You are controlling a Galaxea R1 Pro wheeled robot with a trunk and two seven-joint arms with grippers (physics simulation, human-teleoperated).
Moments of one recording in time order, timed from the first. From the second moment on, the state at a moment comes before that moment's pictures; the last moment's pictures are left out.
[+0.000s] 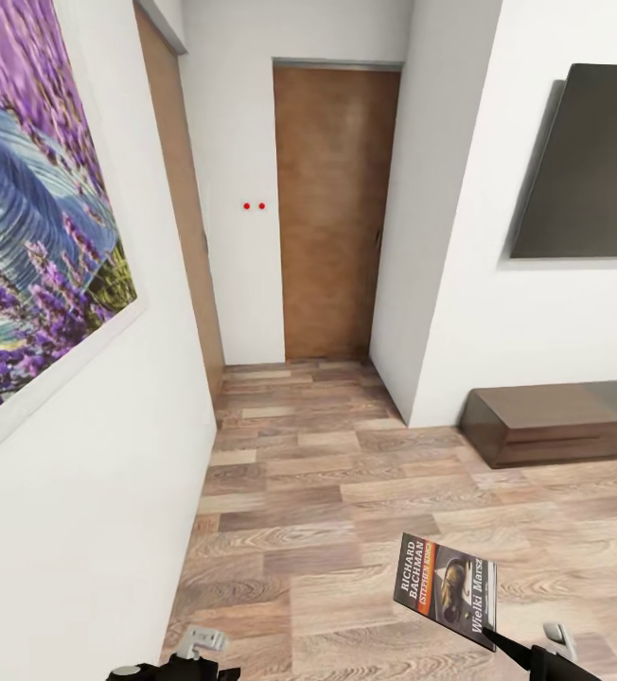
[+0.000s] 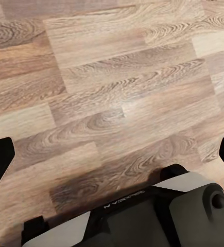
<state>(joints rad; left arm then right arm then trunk) -0.53 0.06 0.03 -0.02 -0.08 -0.07 -0.50 -0.36 -0.46 0.27 -0.23 -0.85 0.06 1.20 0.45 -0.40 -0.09</state>
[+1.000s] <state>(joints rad) -0.53 0.06 0.03 -0.02 -0.08 -0.07 -0.50 -0.36 -0.46 0.27 -0.23 -0.85 0.06 1.20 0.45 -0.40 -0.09</state>
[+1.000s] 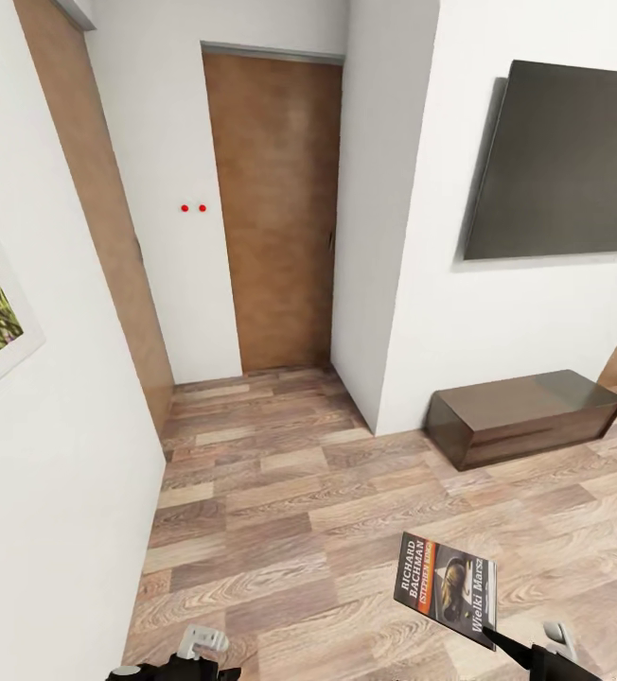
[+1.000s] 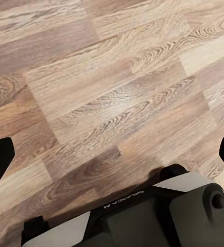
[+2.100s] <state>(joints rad) -0.53 0.06 0.03 -0.02 -0.08 -0.07 -0.50 -0.36 -0.46 0.27 -0.23 -0.85 0.06 1.20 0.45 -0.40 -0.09</state>
